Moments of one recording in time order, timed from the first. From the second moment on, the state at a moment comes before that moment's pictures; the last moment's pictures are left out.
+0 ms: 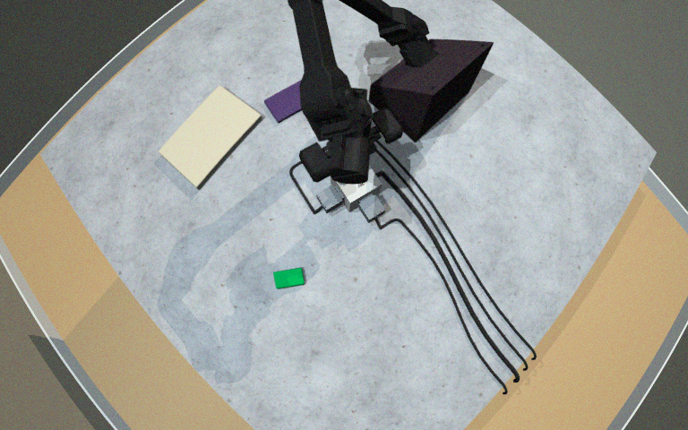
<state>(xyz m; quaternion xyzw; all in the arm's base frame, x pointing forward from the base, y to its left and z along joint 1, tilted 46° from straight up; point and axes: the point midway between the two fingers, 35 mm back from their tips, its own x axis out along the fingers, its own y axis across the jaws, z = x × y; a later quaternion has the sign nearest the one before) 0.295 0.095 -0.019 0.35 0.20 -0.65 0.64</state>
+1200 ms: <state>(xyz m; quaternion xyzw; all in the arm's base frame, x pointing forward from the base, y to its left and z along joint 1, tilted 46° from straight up) 0.294 0.101 -0.012 0.21 0.33 -0.60 0.70</state>
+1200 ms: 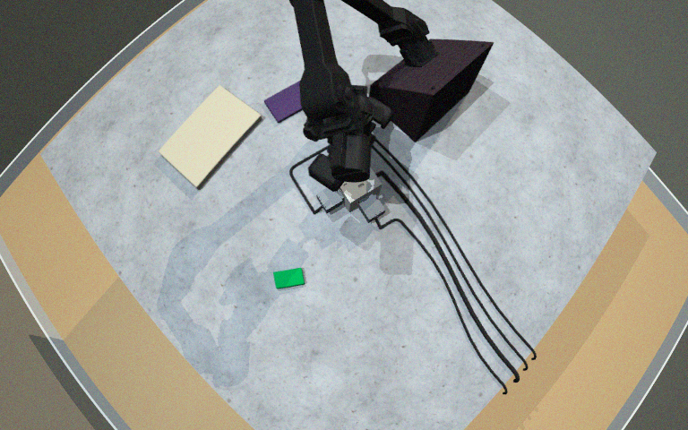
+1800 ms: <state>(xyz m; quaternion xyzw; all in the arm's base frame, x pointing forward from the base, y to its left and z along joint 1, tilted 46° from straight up) 0.294 0.101 -0.012 0.04 0.46 -0.51 0.73</state>
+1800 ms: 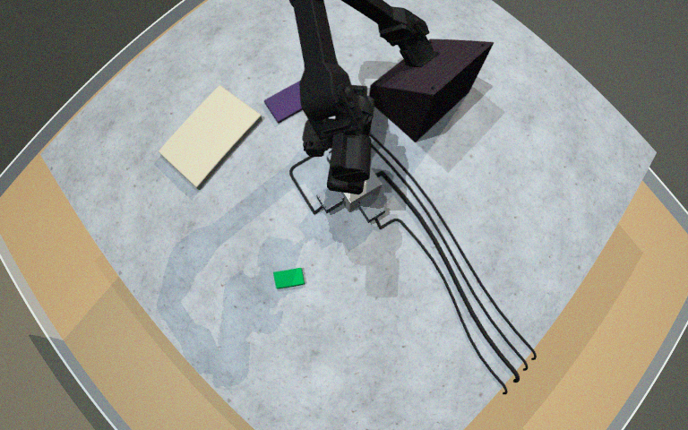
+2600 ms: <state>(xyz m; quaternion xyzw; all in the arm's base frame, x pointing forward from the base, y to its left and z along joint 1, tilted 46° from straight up) 0.294 0.101 -0.012 -0.19 0.59 -0.34 0.71</state>
